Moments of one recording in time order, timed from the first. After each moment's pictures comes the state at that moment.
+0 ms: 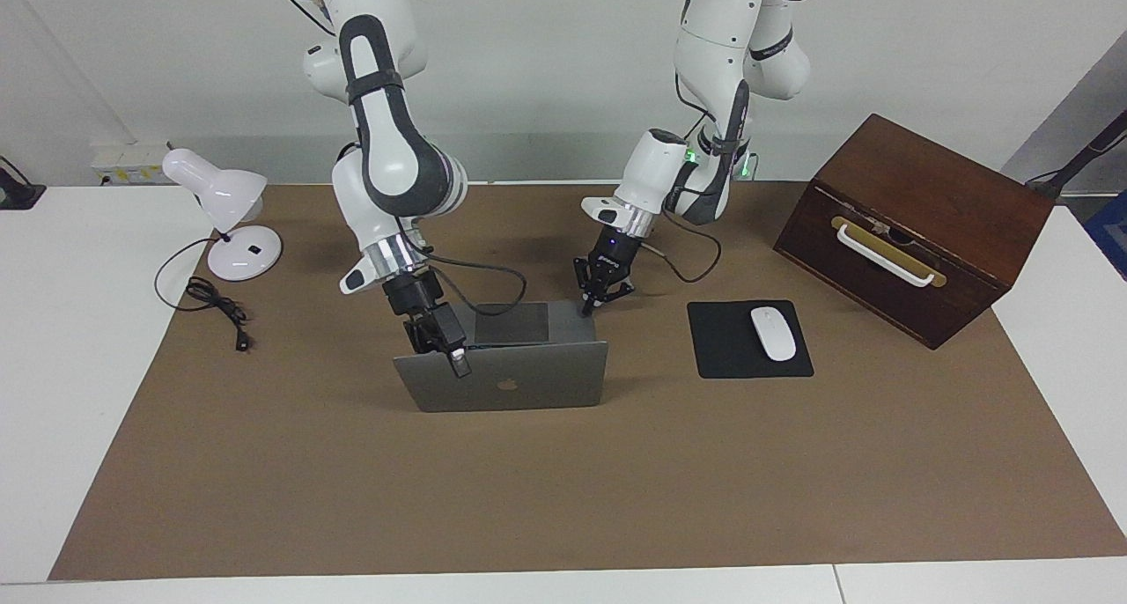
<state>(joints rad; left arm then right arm) -0.67 0.27 -0.04 -2.50 -0.02 3.49 0.03 0.43 0.29 -0.06 -1.91 1.95 3.04 -0.70</state>
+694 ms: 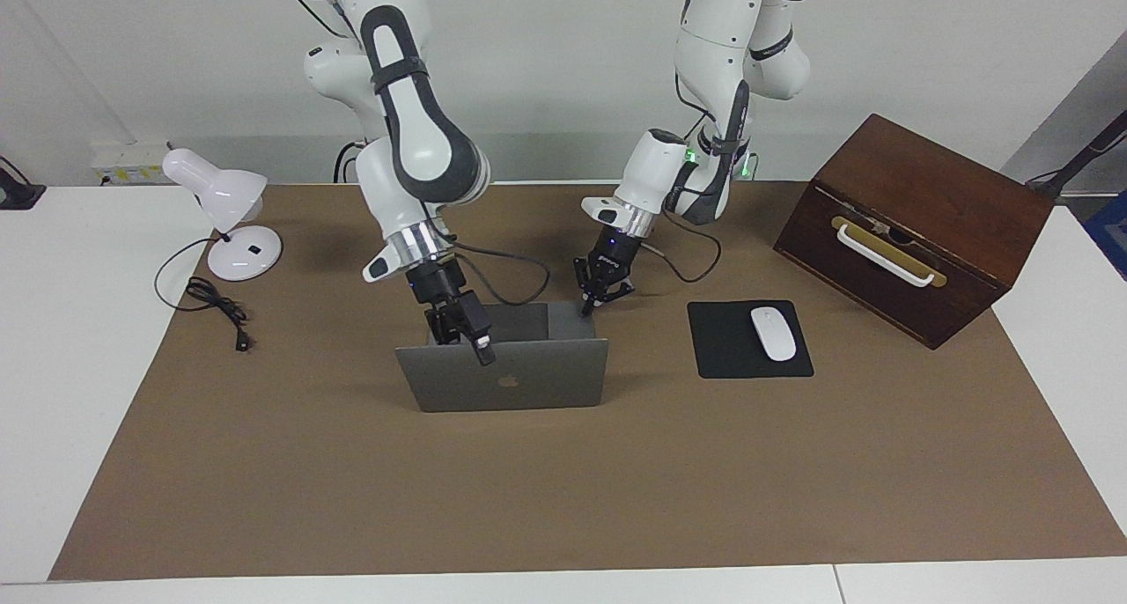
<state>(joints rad) -0.67 0.27 -0.04 -2.50 -0.02 3.49 0.03 0.56 0.26 -0.05 -1.89 1.95 3.13 -0.65</state>
